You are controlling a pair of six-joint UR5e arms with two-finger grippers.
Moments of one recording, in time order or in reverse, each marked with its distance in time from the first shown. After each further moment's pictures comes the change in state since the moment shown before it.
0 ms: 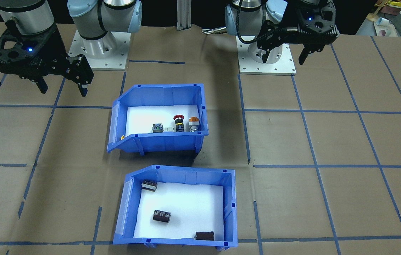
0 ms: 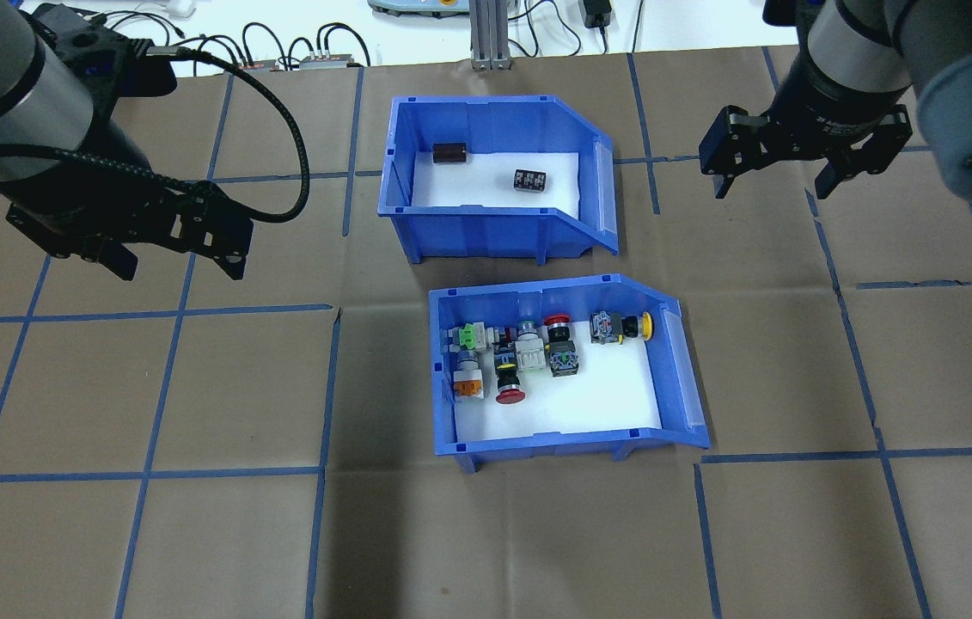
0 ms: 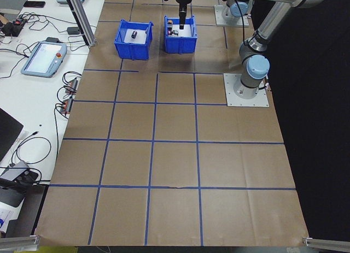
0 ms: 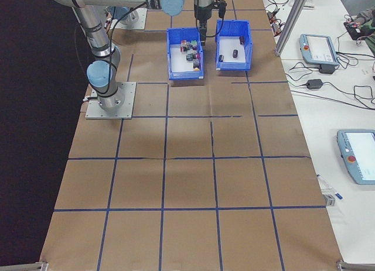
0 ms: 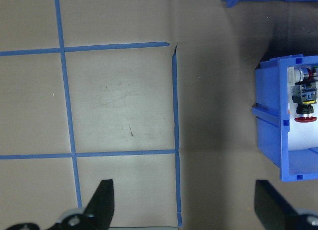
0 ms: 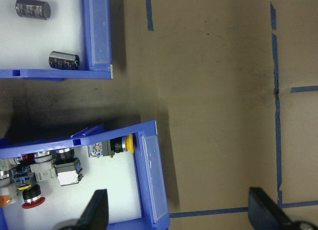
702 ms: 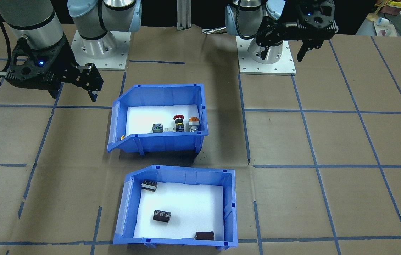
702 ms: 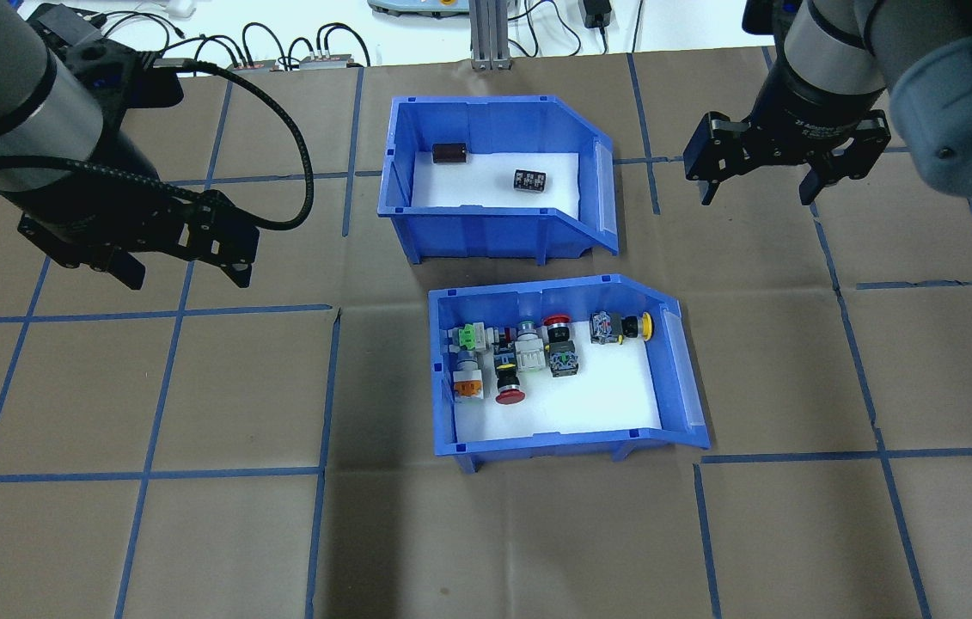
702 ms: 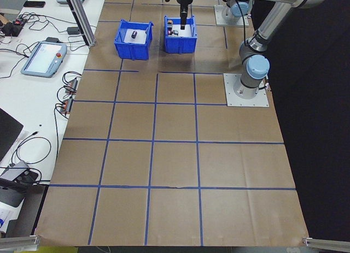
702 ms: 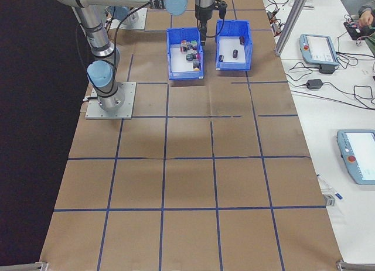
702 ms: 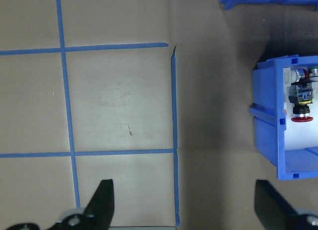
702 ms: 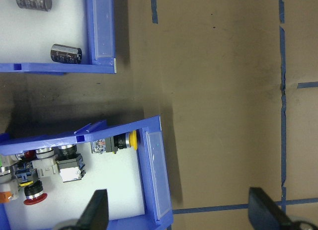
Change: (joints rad) left arm 0.001 -0.009 -0.032 0.009 -0.007 -0.011; right arm 0.012 0.014 -0.004 0.010 -0.006 0.007
